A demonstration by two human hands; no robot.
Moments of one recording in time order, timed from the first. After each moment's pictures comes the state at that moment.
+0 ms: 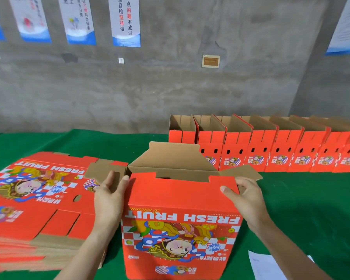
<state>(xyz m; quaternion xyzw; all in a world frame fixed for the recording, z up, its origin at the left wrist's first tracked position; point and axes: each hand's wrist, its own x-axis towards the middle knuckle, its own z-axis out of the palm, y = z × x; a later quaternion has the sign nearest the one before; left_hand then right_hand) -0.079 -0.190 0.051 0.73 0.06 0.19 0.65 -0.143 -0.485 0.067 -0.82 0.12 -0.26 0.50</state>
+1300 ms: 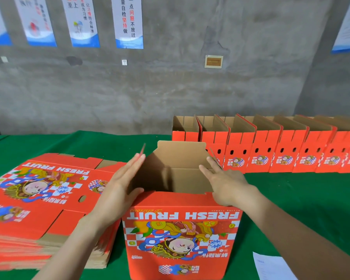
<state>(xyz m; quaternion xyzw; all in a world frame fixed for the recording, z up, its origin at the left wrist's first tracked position) -0.077 -0.171 0.077 0.87 -0.29 0.23 0.32 -0.108 -0.447 0.122 -0.99 0.01 0.04 -0.12</state>
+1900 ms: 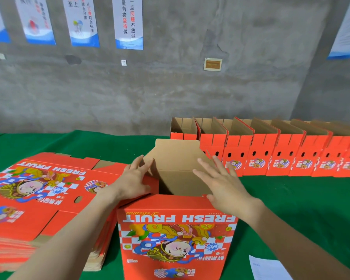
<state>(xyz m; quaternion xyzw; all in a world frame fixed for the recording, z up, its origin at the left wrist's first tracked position) -0.024 -0.202 0.089 0.96 -0.19 -0.01 0.20 -0.115 -0.461 0.104 -0.99 -0.11 -0.09 -0.06</state>
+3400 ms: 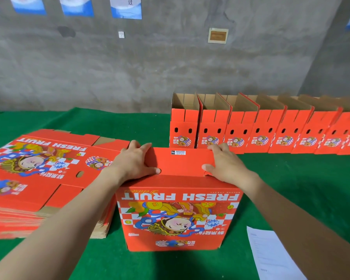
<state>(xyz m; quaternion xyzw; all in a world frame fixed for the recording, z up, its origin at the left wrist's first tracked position) -0.041 -0.211 0.085 0.98 -0.14 0.00 0.12 -0.090 -0.471 0.082 -0.99 0.03 -0.04 0.15</state>
